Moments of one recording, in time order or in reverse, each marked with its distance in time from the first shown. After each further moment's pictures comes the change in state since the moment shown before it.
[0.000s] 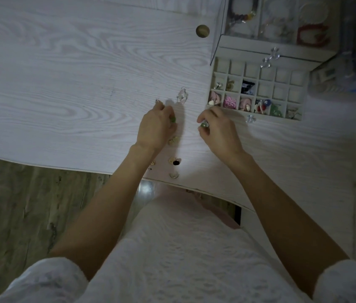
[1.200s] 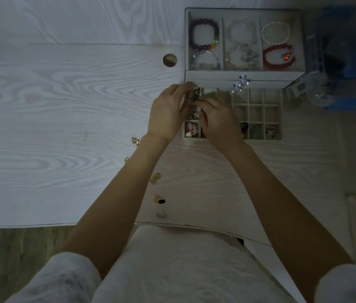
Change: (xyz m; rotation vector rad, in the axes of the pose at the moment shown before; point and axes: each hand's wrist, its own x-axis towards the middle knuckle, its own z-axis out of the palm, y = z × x) left_hand 0.112 0.066 0.006 -0.208 0.220 0.359; right_hand 0.073 0.048 -0.035 -0.124 0.187 0.023
